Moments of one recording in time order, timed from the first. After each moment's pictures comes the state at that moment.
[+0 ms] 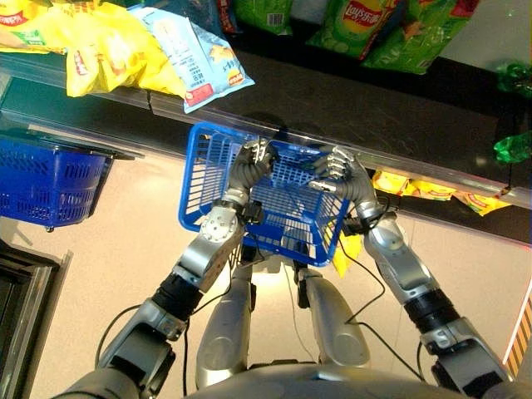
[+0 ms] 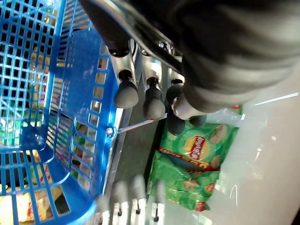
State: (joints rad) left arm -0.38 0.33 -0.46 0.08 -0.50 -0.14 0.22; right arm -0.28 -0.37 0.28 0.12 0.22 -0.18 -0.10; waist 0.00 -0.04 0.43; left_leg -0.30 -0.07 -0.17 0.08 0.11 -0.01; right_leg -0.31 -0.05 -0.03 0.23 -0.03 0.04
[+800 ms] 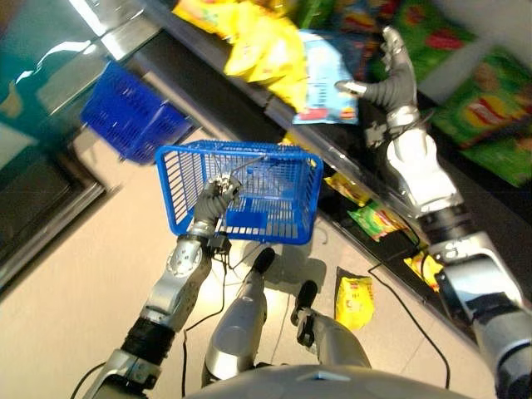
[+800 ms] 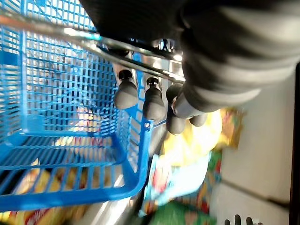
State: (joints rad) left arm -0.13 0.39 -0.30 0.02 -0.54 -0.15 0.12; right arm -0.86 -0.51 0.23 0.46 0.06 -0.15 -0.31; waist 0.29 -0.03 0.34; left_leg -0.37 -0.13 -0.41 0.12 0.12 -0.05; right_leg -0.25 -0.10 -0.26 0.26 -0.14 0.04
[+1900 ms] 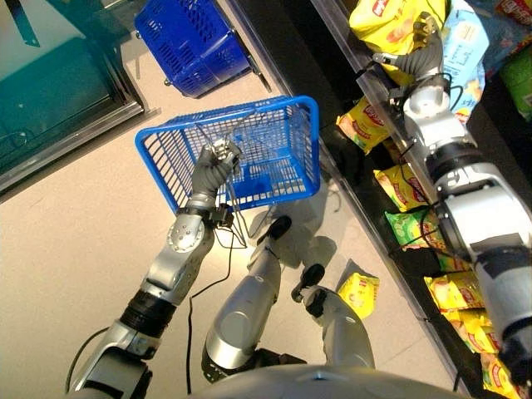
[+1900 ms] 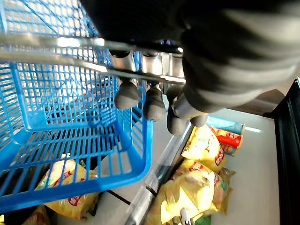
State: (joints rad) left arm -0.27 0.44 -0.37 -0.07 -0.53 -0.17 0.23; right arm -1.37 -0.53 0.31 1.26 0.15 -0.02 -0.41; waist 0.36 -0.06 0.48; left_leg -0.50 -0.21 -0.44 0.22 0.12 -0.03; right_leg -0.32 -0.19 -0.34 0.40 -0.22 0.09
